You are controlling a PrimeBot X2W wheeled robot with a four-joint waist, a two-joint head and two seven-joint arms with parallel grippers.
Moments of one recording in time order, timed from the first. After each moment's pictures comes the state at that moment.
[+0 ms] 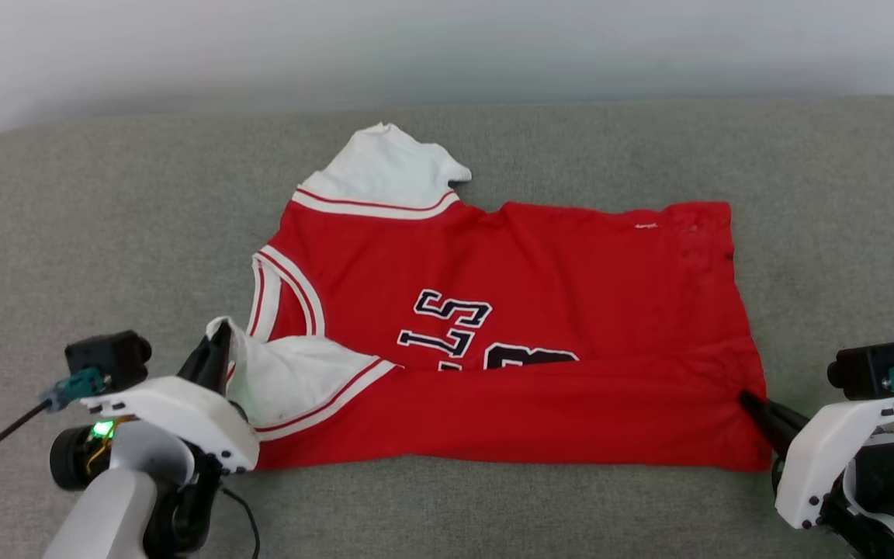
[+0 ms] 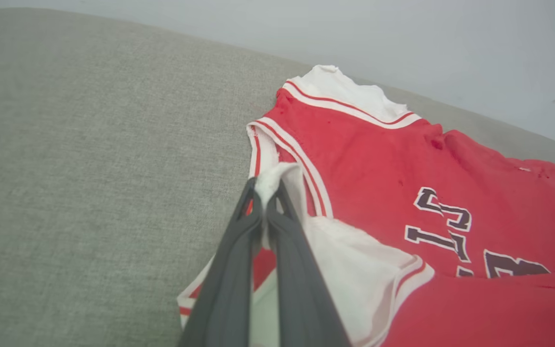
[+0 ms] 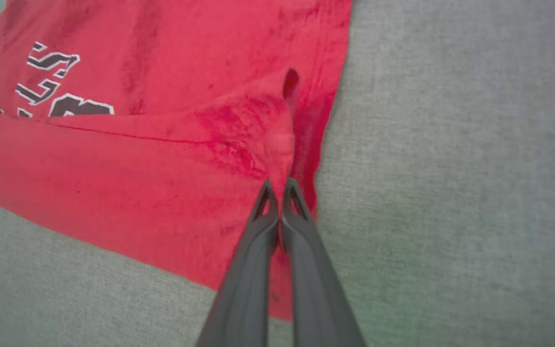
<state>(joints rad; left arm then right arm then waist) -0.22 0.39 -0.27 0.17 -0.73 0.14 0.04 -0.16 -0.39 0.17 0.20 0.58 0.13 0.38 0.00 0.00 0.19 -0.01</state>
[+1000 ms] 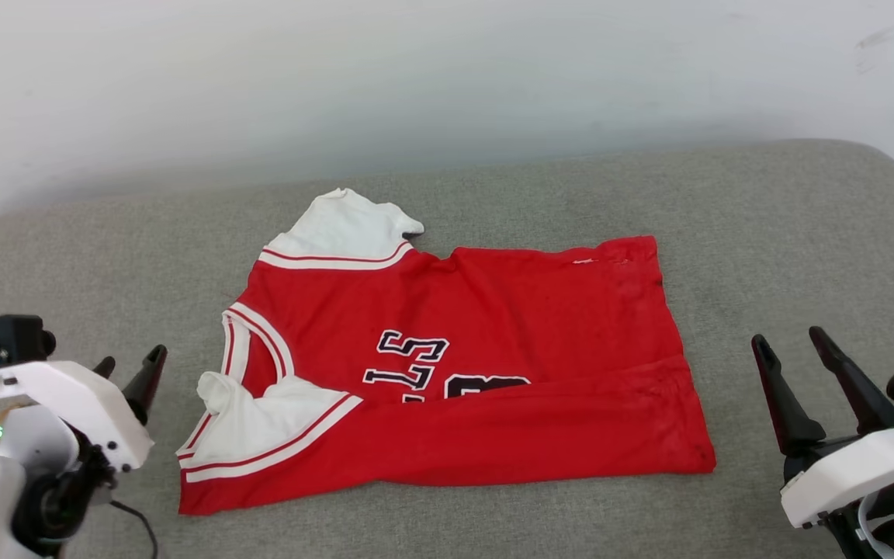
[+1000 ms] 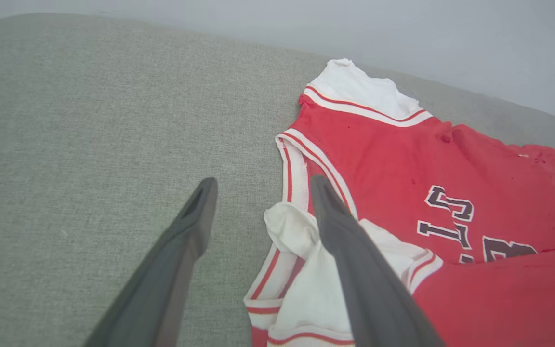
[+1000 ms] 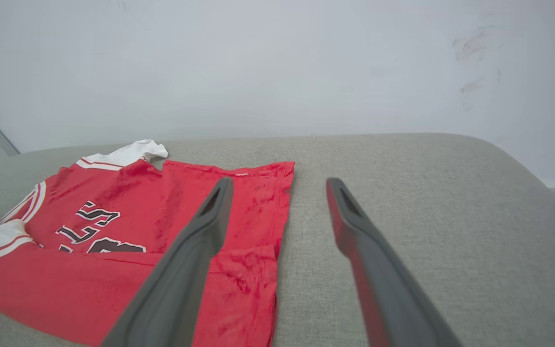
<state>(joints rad) -0.28 0.55 -0.23 0.34 -0.87 0.04 0.25 -0.07 -0.30 0.08 0.10 0.41 0.13 -0.04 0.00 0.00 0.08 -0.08</state>
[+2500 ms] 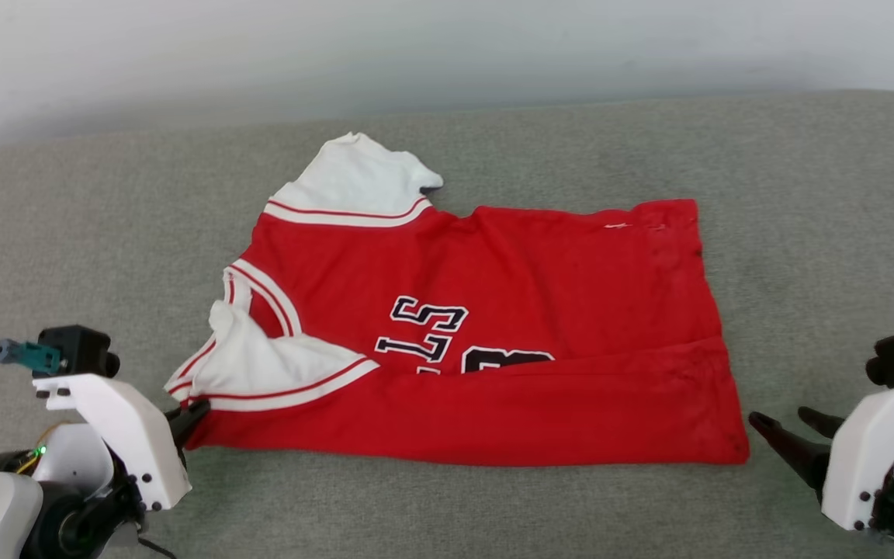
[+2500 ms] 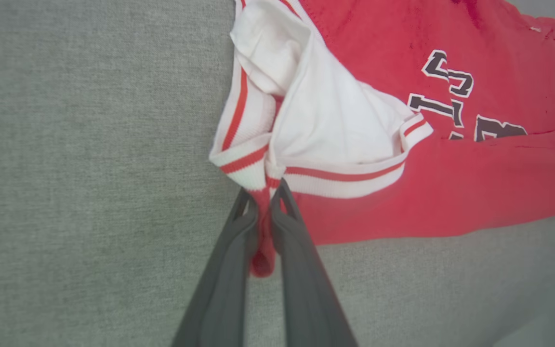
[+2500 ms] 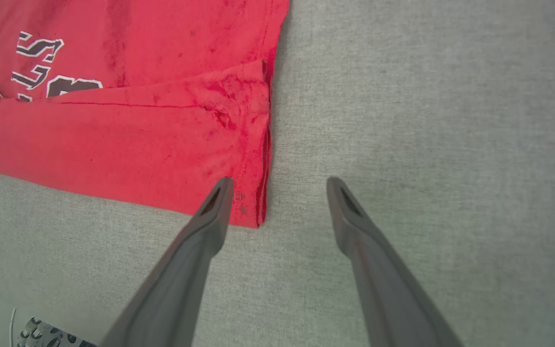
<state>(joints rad) -0.18 0.64 -0.28 0.04 -0.98 0.11 0.59 -0.09 -0.38 0.01 -0.01 0.62 0.13 0.73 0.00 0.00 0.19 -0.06</state>
